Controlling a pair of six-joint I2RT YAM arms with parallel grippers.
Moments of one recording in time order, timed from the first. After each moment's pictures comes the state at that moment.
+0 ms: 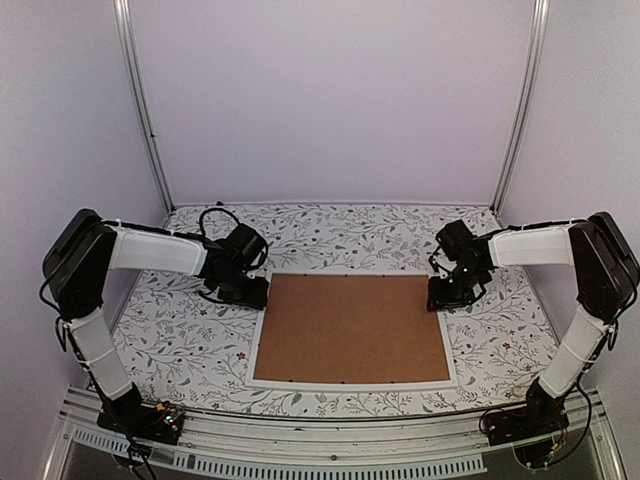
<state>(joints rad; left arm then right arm) -0.63 1.80 1.05 -0.42 -0.10 -0.42 0.44 1.72 0.99 -0.54 -0.06 0.30</state>
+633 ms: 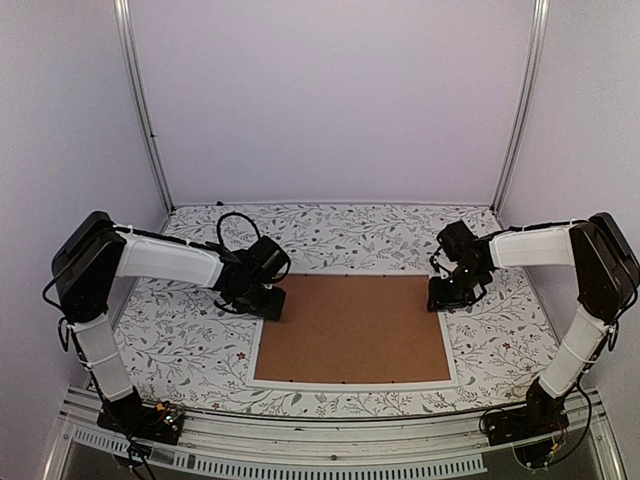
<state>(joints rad) -0.77 1.84 1.08 -0.42 -0.23 -0.50 0.44 1.72 0.98 -0.53 -0.06 0.31</state>
